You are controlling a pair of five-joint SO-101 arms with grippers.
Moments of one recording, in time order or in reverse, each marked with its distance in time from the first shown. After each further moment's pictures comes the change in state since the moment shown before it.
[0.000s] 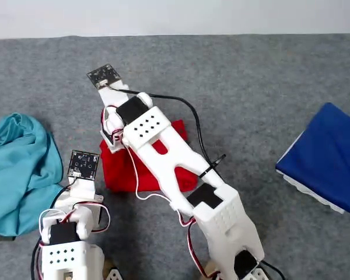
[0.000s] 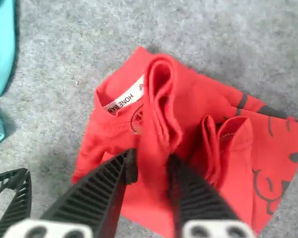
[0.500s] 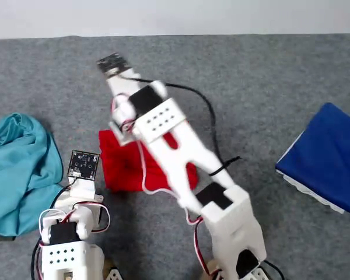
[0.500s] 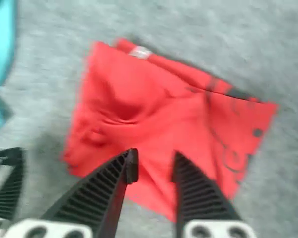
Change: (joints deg) left arm 0.0 0.0 0.0 0.0 0.0; right arm 5.5 -3.5 -4.9 9.8 3.9
